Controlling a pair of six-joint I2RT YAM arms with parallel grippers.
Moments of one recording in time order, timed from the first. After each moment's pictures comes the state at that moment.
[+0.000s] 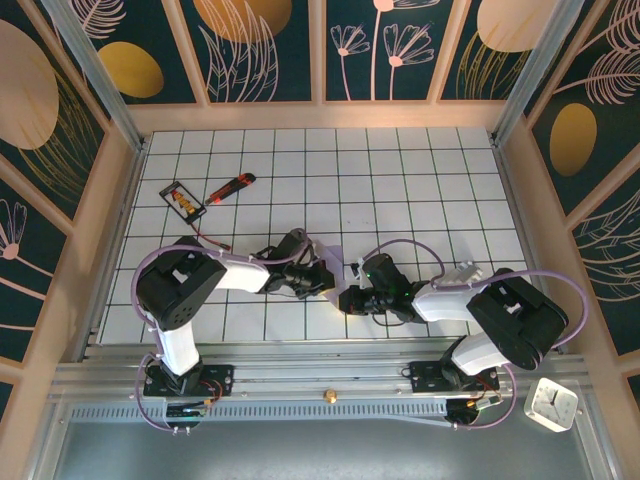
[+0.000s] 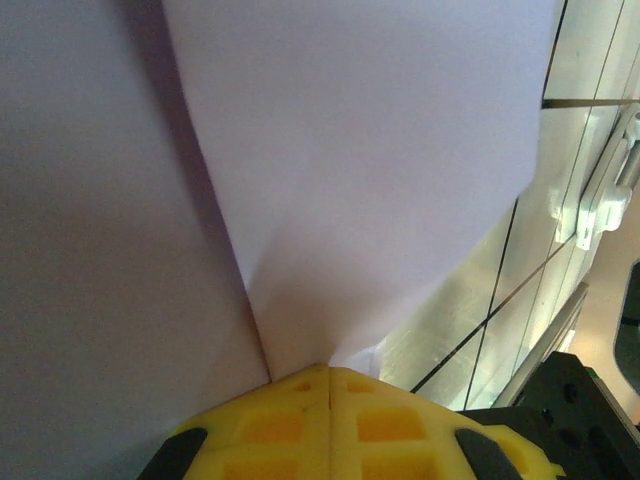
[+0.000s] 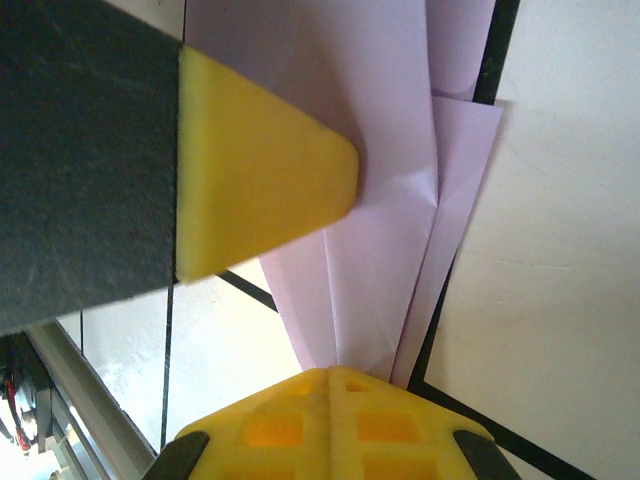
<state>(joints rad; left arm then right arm) -0.76 1.83 0.77 0.20 0.51 -1.06 0.79 1.44 0.38 0.22 -0.39 0.78</state>
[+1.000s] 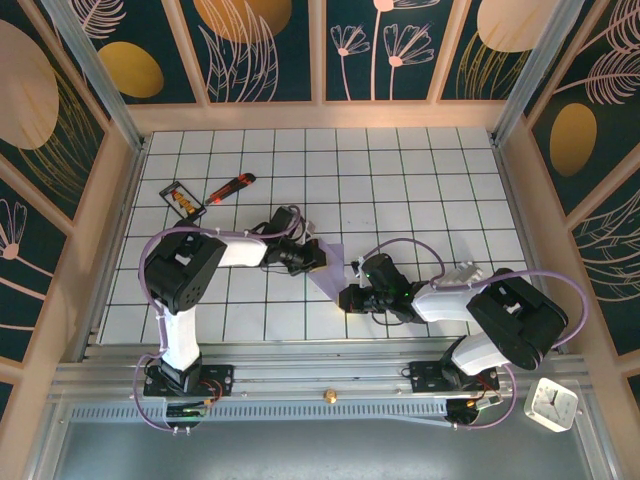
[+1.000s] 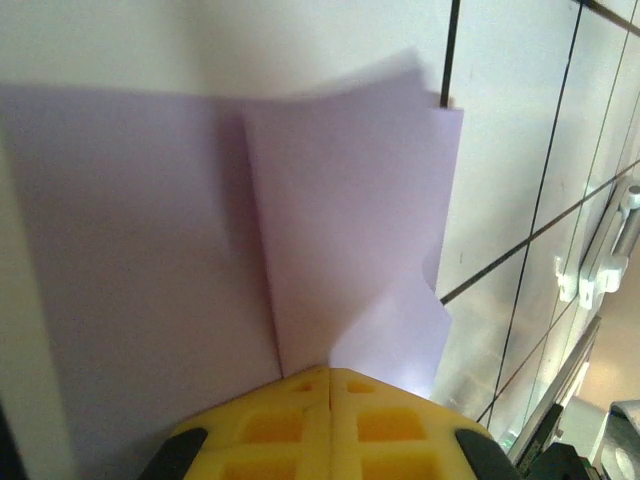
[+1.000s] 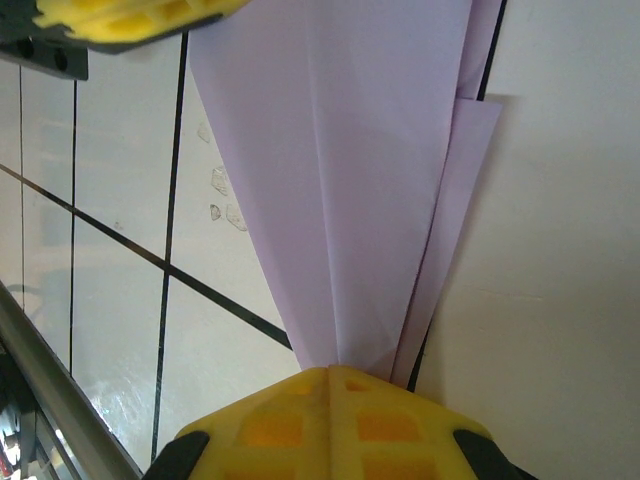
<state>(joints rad) -0.59 1.94 0.96 0.03 0.57 -0.86 0.80 1.44 0.38 0.23 -0.34 0.78</state>
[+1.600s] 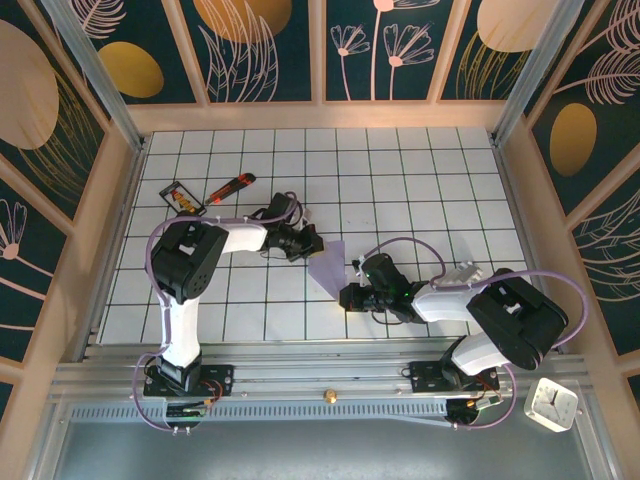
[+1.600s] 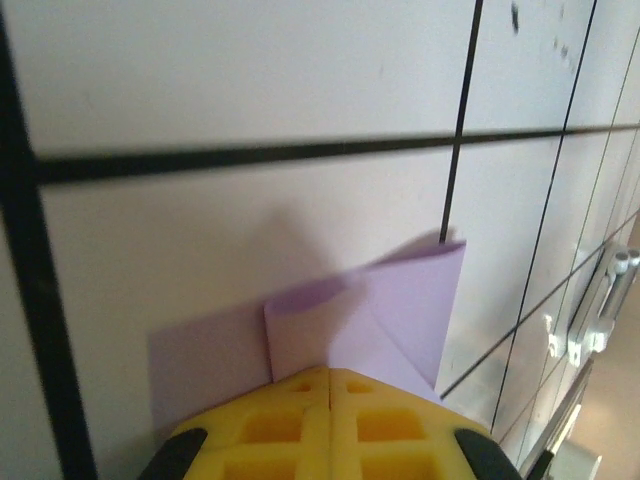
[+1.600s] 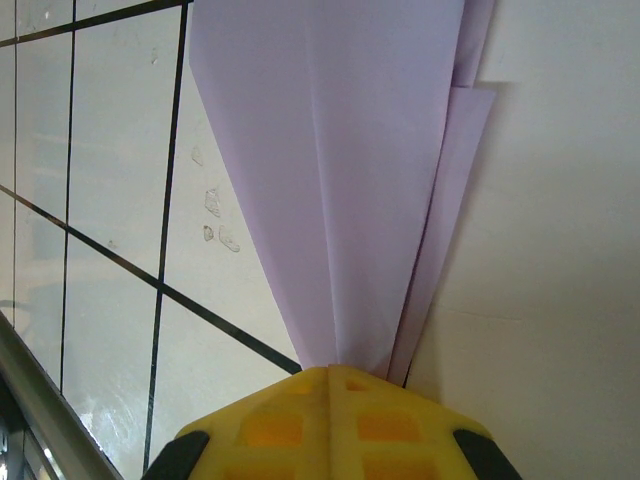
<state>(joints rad) -0.53 2.03 1.11 -0.05 0.57 -0.84 0.80 1.44 0.38 0.24 -0.30 0.78</state>
